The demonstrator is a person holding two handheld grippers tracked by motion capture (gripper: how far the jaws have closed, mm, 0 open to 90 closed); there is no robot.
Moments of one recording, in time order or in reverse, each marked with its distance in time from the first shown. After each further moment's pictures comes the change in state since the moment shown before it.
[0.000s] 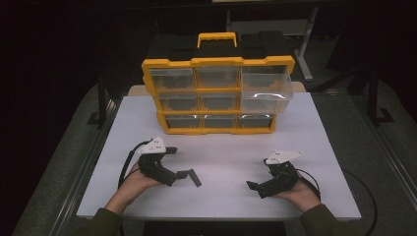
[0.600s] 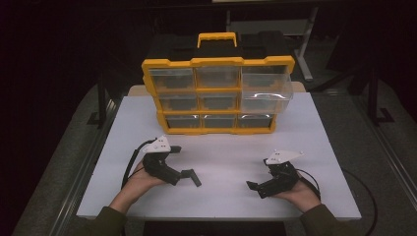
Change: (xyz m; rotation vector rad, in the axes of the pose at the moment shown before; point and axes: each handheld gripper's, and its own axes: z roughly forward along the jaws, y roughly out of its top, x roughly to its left) left arm -0.004 0.007 0.010 -0.001 -0.008 0.003; right arm 0.000 0.000 0.000 -0.001 0.002 -0.001
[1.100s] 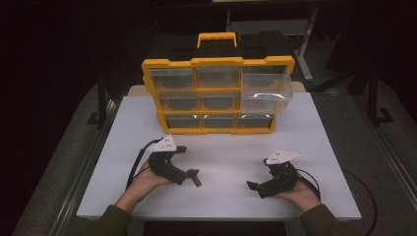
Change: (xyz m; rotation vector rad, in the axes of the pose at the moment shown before) left arm -0.005 0.005 0.014 0.002 -0.021 -0.002; right arm 0.000 0.000 0.000 -0.002 0.003 0.000
